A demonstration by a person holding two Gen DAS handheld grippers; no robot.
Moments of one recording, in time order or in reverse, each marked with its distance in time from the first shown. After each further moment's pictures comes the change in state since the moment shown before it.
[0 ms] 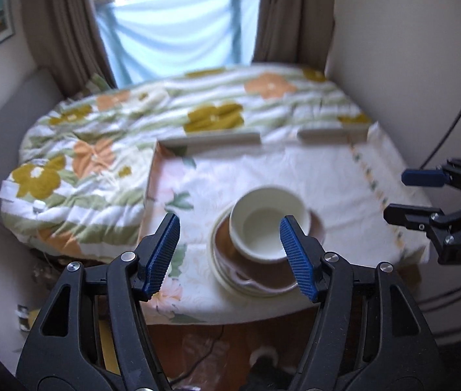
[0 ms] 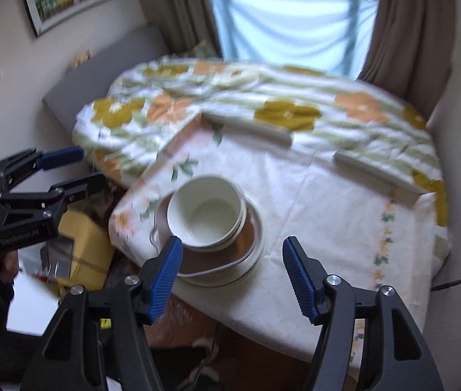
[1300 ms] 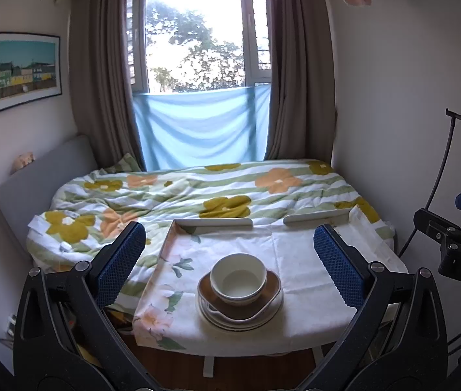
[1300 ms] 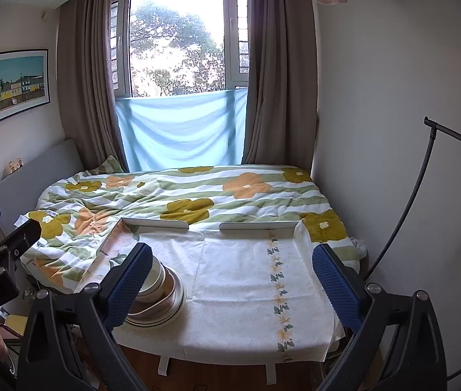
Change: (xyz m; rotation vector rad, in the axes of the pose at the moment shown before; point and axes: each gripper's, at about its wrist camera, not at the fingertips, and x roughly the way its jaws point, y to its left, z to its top) left arm -0.146 -0.084 -0.039 -0.032 -0.414 0.114; right arm -0.161 0.007 -0.088 0.244 -0.457 -0.406
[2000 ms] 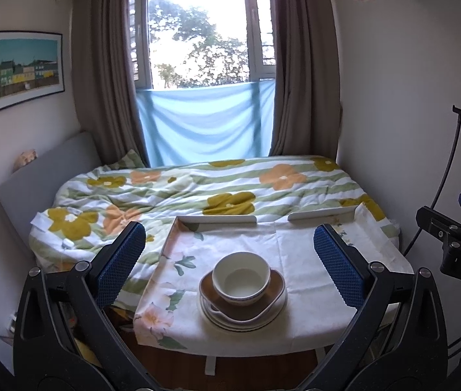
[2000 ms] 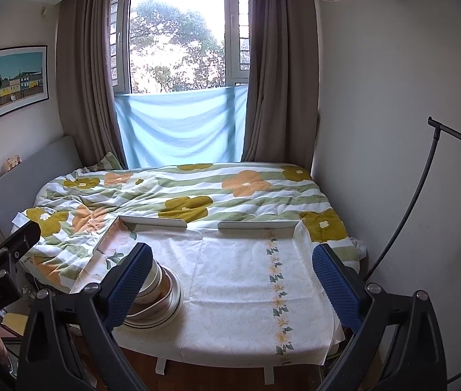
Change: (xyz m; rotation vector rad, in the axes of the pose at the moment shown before) left arm 0.010 0.005 0.000 -0.008 0.019 0.021; right arm 0.009 -0.005 0.004 -0.007 0.013 0.002
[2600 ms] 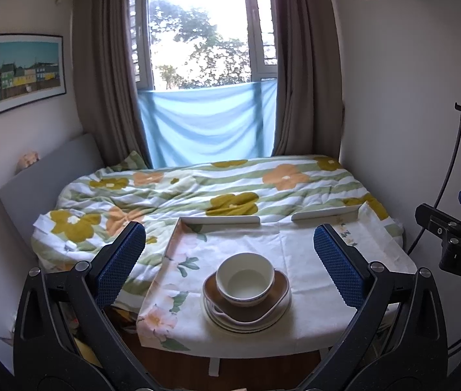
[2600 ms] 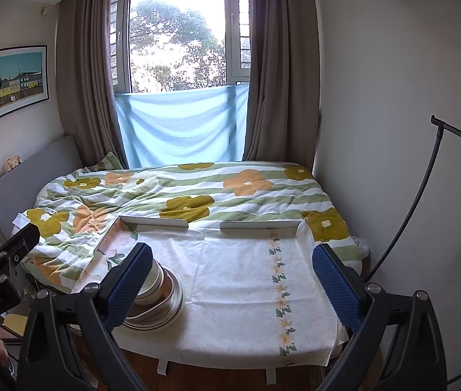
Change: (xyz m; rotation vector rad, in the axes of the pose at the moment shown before) left arm 0.004 0.005 -0.002 0.009 -0.003 0.009; right arm 0.003 -0.001 0.001 -0.002 0.002 0.000
